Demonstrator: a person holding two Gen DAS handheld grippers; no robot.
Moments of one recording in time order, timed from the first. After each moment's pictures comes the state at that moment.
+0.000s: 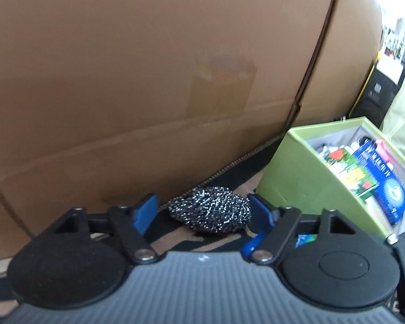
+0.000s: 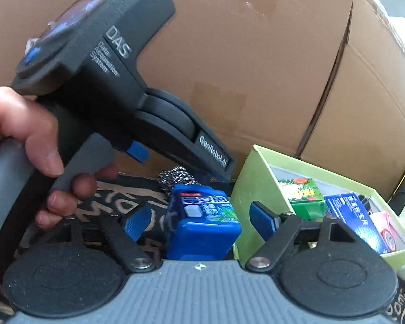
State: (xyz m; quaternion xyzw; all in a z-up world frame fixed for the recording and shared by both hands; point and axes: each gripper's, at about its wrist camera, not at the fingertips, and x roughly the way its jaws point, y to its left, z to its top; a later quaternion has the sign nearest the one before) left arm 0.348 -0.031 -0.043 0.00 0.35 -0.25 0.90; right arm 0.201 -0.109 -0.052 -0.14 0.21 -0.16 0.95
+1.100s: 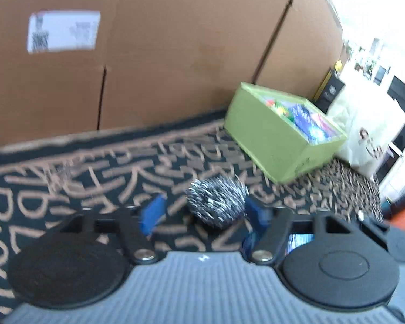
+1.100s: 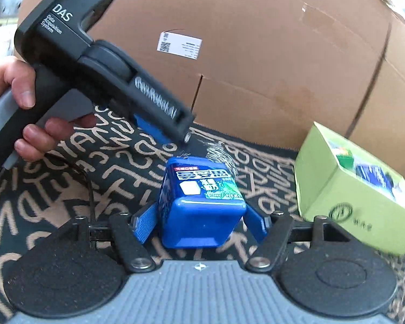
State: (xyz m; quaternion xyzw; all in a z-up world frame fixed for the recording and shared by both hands) left arm 0.183 0.084 -0.037 -0.07 0.32 -0.29 0.90; right arm 0.041 -0.055 -0.055 -0.14 0.25 0.01 0.96
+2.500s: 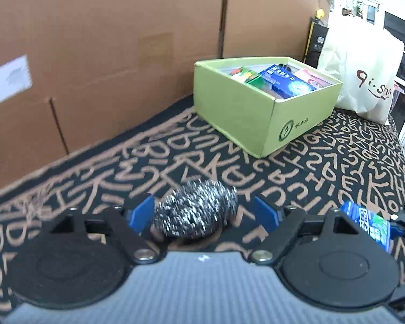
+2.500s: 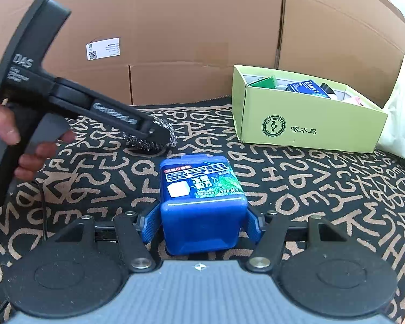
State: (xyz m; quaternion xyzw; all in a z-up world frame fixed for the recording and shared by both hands) left arm 0.153 0.000 -0.040 0.09 0.31 -0.29 0.90; right arm 0.000 -0.110 -0.069 0.01 0.28 -0.09 0.96
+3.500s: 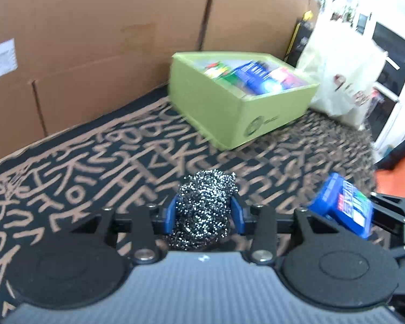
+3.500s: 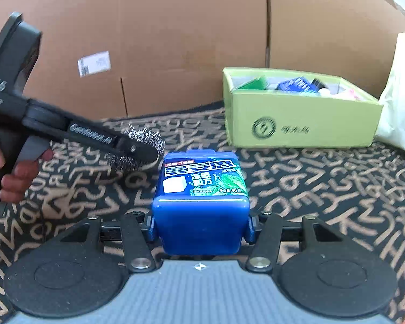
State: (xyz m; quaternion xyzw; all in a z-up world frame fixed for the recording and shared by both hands) left arm 0.138 0.000 -0.022 0.03 0.35 -0.34 0.87; right arm -0.007 -0.134 -0.056 0.04 0.26 -0.08 0.96
